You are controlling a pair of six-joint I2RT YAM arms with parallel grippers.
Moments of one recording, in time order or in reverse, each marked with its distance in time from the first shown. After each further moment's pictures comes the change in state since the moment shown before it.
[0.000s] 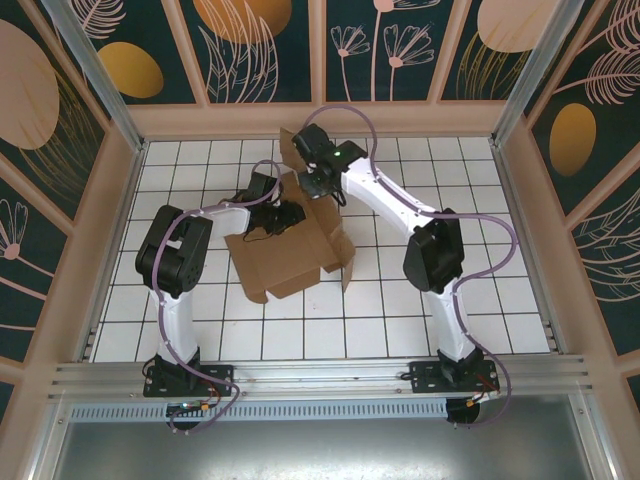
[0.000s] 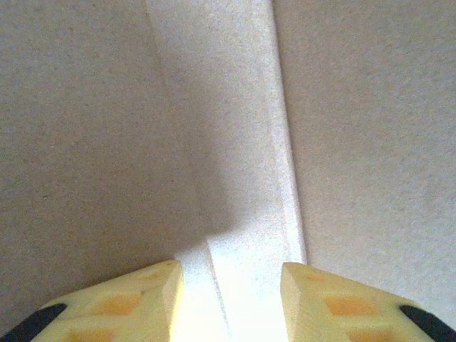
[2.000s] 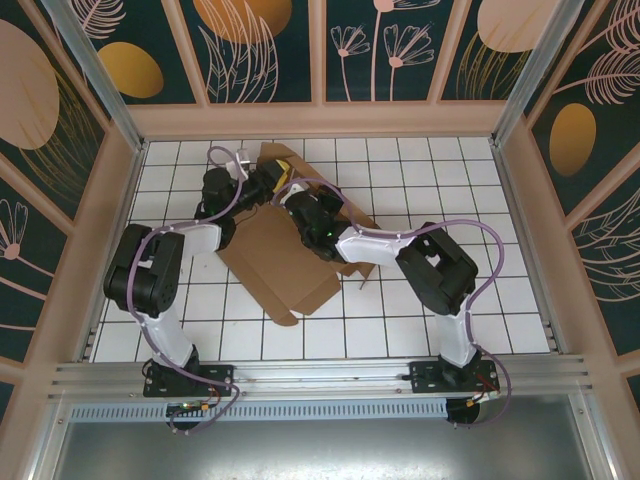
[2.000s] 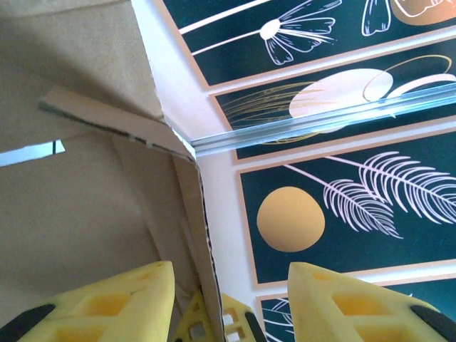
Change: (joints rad) left arm 0.132 -0.206 -0.274 0.930 0.226 -0.511; right arm 0.184 -0.182 -0.825 1.191 0.784 -0.981
